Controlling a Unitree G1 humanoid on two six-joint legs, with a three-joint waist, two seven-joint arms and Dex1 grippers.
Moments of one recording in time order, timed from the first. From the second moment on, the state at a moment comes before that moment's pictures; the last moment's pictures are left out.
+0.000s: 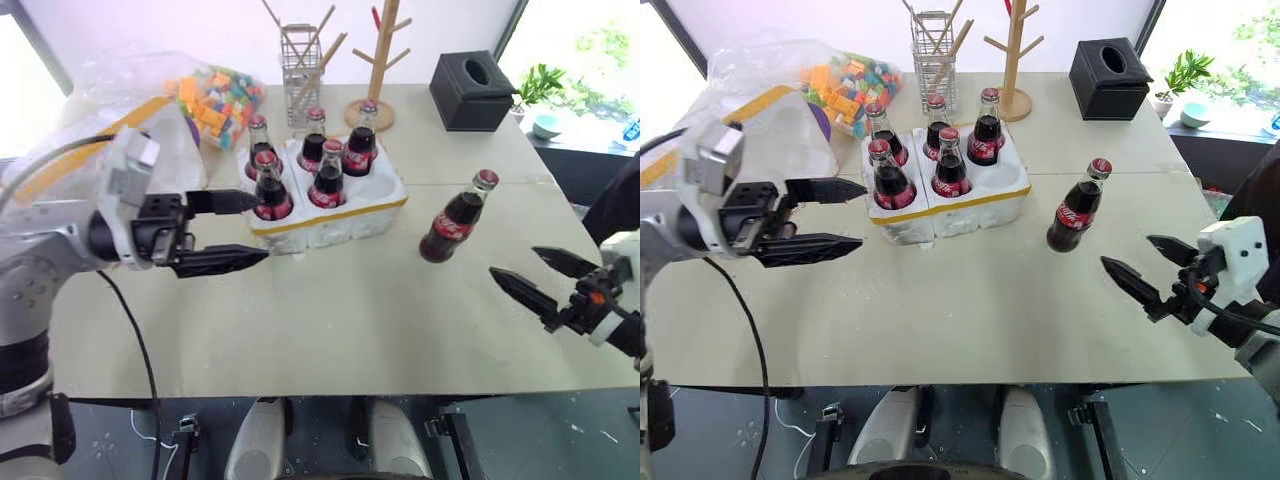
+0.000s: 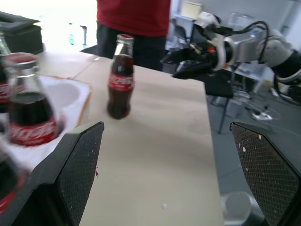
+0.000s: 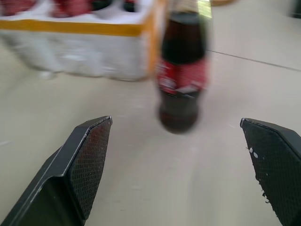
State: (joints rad) left arm -0.52 0.84 0.24 -0.36 -0.93 0.90 -1.15; right arm 0.24 -0.77 -0.70 -0.59 0.86 0.76 0.48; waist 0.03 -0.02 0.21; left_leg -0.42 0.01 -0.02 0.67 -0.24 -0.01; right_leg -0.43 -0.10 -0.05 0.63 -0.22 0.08
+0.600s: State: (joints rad) left arm -0.55 0.83 0.17 -0.33 -0.90 0.83 -1.15; right arm -0.19 -0.60 -0.28 -0.20 0.63 0.59 0.49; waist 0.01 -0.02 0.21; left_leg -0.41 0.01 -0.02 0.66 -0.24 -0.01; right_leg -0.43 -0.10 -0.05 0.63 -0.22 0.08
